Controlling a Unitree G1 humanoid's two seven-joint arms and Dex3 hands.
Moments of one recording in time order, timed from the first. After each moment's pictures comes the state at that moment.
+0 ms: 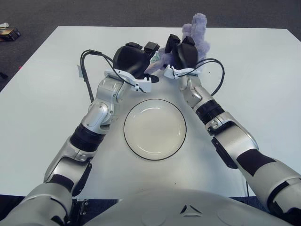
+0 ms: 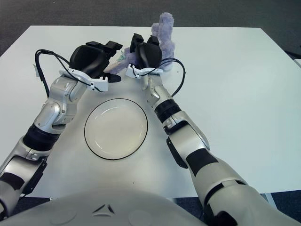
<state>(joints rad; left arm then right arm) -0.50 0.36 -0.35 -0.22 1.10 0.15 -0.29 -0.87 -0.05 0.44 0.74 -0.74 0.11 -0.57</state>
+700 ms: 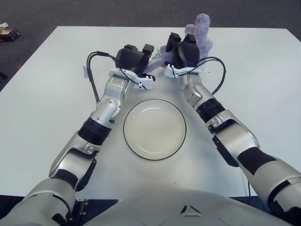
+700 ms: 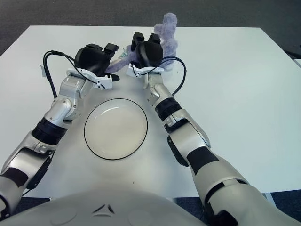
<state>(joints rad) -0.60 0.30 -0.43 0.10 1.26 0.27 -0.15 -0.89 -0.05 0.44 0.75 -0.75 0.11 -0.60</state>
